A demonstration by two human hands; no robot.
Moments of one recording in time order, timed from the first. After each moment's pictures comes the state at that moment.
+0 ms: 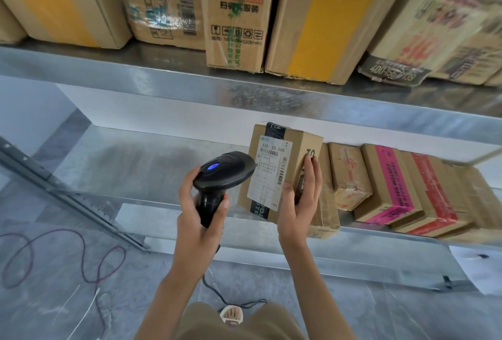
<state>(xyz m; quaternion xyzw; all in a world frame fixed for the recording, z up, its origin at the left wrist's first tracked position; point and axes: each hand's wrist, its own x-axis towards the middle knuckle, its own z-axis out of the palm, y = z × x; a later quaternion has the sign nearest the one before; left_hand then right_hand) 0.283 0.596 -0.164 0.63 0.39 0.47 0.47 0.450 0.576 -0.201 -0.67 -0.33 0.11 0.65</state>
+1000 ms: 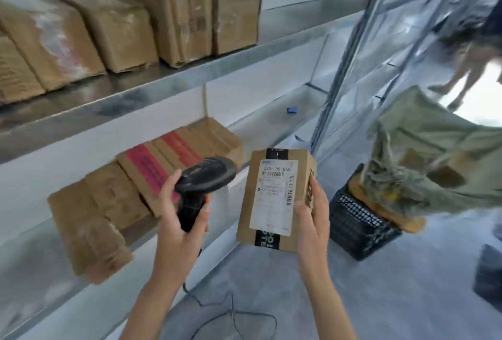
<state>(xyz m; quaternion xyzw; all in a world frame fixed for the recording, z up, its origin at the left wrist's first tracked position) 0.544 0.381 -0.116 0.75 0.08 0.29 0.59 0.616 0.189 -0.139 -0.70 0.02 -0.07 0.71</state>
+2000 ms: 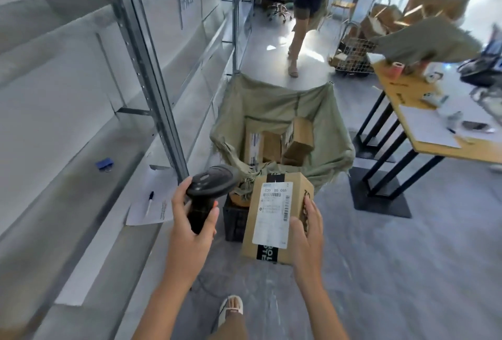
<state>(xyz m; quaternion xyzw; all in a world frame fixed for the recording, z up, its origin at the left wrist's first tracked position) 0.880 0.077 -0.161 0.77 -0.13 0.03 0.62 0.809 -0.111 -0.203 -0.69 0.33 -0.23 0.60</state>
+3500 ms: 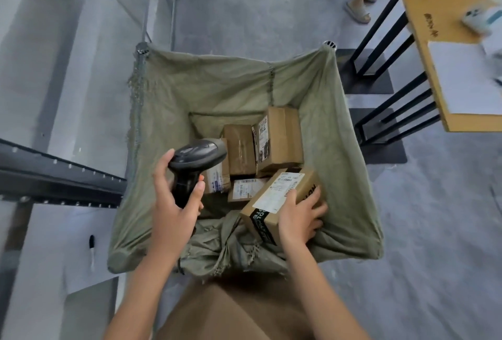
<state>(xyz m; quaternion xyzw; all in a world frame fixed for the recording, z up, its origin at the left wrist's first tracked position) 1.226 -0.167 -0.231 0.81 -0.11 -0.12 0.57 1.125 -0.338 -0.314 -0.62 0.69 -0.01 0.38</state>
